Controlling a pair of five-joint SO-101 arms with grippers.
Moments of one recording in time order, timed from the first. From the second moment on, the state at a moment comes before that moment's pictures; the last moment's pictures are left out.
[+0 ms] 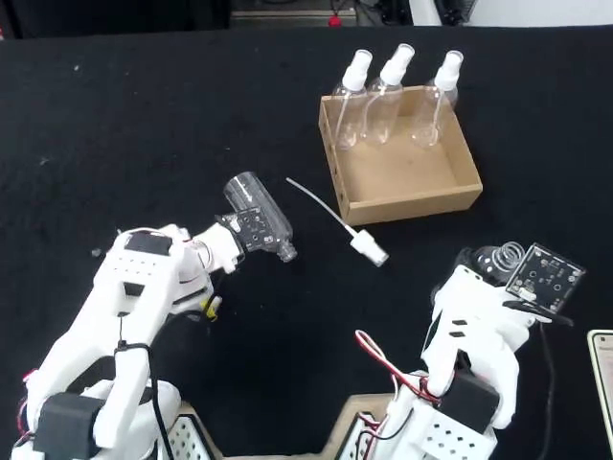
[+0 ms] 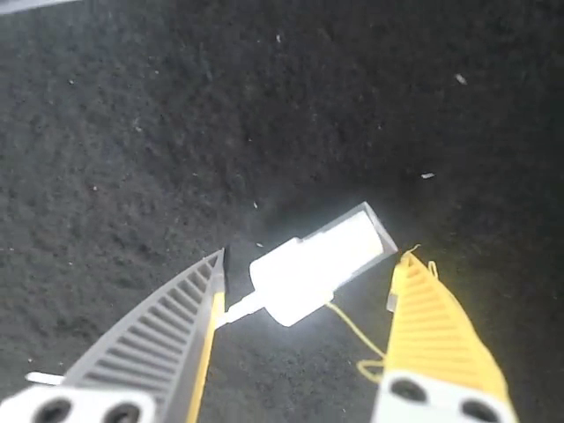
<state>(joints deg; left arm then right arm) 3.2 -25.2 54.4 53.5 -59.6 29.2 -103.1 82.7 61.1 -5.8</state>
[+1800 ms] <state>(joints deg) 2.7 -24.3 54.2 48.0 -64.4 29.2 -103.1 82.7 61.1 -5.8</state>
